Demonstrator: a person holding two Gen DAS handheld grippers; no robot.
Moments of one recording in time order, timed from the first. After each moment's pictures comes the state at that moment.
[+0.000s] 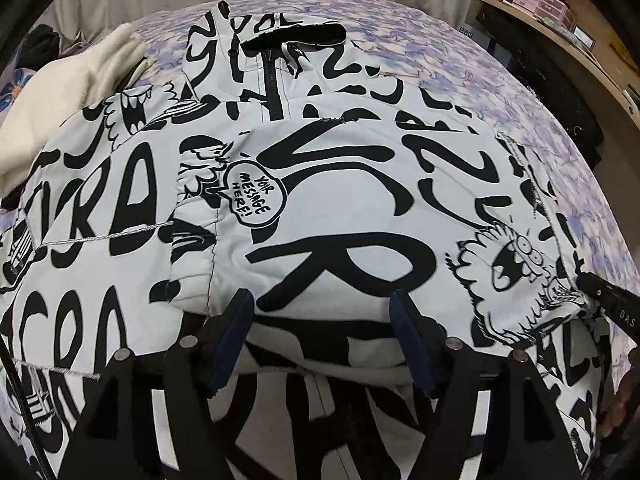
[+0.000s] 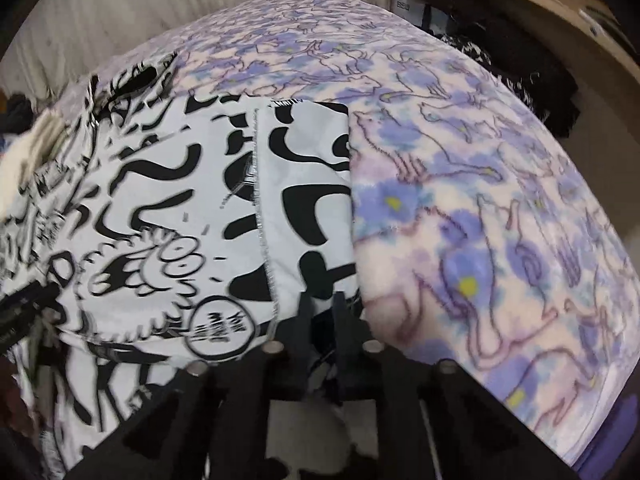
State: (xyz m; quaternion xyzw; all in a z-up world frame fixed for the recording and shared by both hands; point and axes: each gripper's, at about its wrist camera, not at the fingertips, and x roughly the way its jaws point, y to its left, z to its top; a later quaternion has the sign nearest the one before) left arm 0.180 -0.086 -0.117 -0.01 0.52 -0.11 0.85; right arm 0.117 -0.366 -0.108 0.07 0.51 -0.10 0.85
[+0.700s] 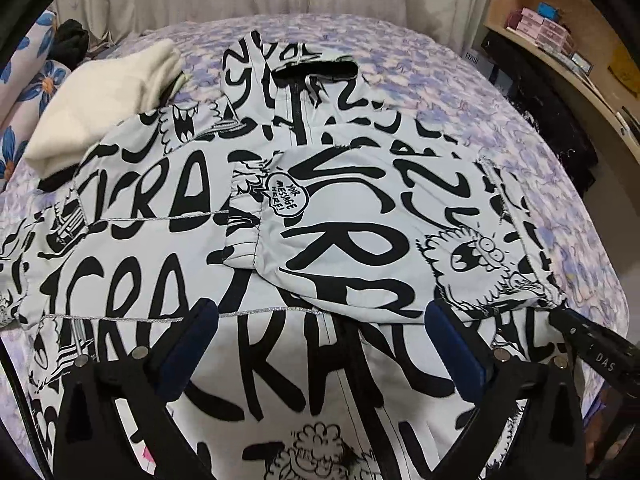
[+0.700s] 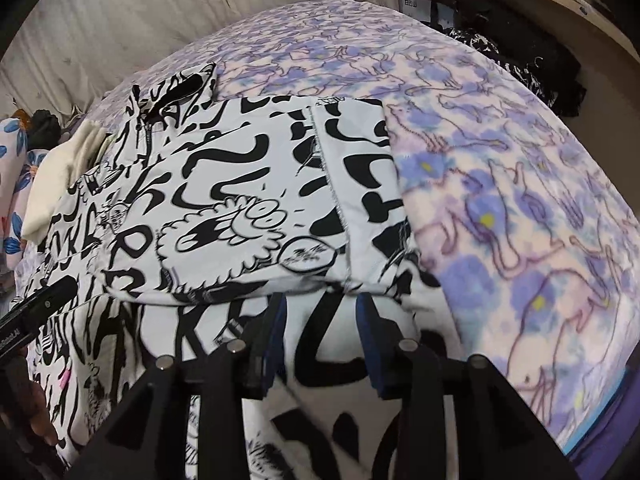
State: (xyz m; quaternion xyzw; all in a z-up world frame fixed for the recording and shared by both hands) left arm 0.125 -0.060 -0.061 -0.03 0.49 -0.09 0.86; right arm 0.066 -0.326 -0.082 0.11 0.50 -0.07 0.86
